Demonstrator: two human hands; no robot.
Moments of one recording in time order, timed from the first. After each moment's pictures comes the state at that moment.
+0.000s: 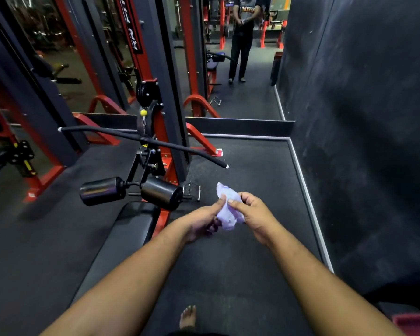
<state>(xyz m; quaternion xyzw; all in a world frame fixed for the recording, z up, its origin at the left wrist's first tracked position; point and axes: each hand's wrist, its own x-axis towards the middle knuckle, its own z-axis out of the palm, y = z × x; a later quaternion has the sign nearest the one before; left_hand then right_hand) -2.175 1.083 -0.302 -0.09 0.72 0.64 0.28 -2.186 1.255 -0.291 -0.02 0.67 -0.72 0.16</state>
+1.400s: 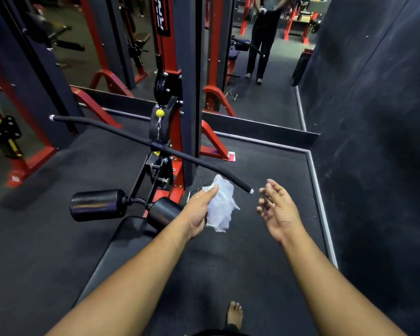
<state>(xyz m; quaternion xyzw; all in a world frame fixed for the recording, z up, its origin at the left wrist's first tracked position) -2.418 0.909 -0.333 -0.16 0.48 0.86 0.09 -2.447 1.117 -0.295 0.13 0.54 -0.83 0.10</state>
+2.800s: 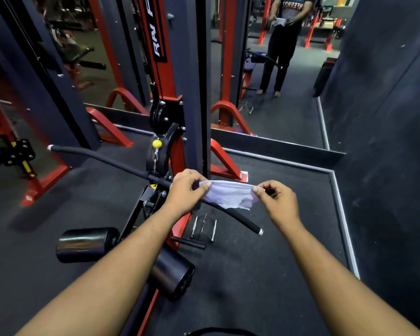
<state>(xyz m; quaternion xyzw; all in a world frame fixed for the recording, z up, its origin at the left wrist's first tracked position) -2.638 0.837 -0.295 -0.03 0.90 0.39 -0.17 -2.689 1.110 -0.293 -0.12 0.84 -0.52 -0.08</state>
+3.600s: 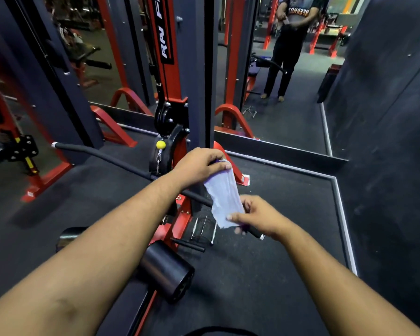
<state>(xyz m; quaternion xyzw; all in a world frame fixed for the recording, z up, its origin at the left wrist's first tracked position) -2.681 0.835 -0.210 0.10 0.94 0.30 -0.09 -2.669 1.076 -0.266 -0.26 0.75 -0.53 0.30</state>
